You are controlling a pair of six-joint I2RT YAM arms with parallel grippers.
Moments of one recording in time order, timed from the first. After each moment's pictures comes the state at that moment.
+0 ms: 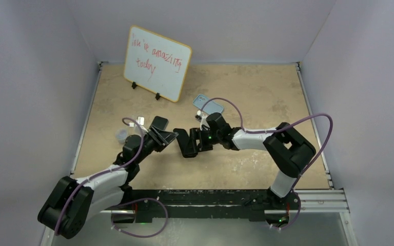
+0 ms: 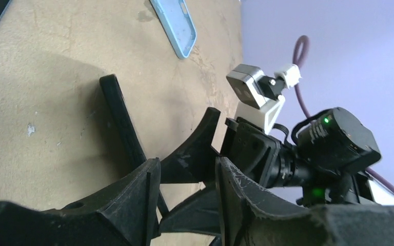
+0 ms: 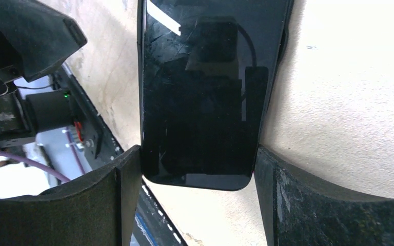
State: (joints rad) left arm -0.44 1.05 0.11 0.72 0.18 -1.19; right arm 0.77 1.73 0.84 0.11 -0.47 0.63
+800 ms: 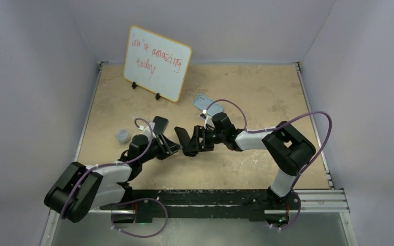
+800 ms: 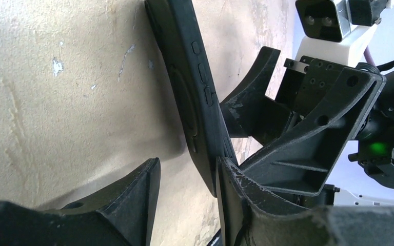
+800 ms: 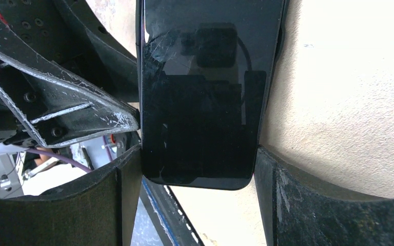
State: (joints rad) left arm -0.45 1.17 0.12 0.61 0.33 -1.05; right arm 0.71 1.74 0.74 0.32 -0.60 0.79
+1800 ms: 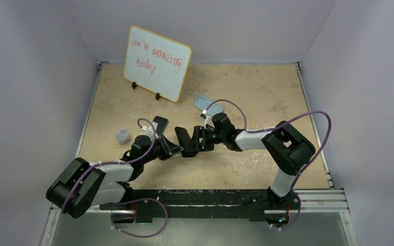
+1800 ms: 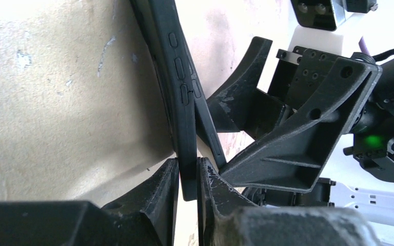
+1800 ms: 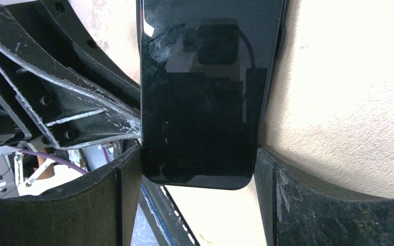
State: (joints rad) left arm -0.50 1.25 0.13 0.71 0.32 -1.07; right arm 0.71 1.75 0.74 0.32 -0.60 0.77
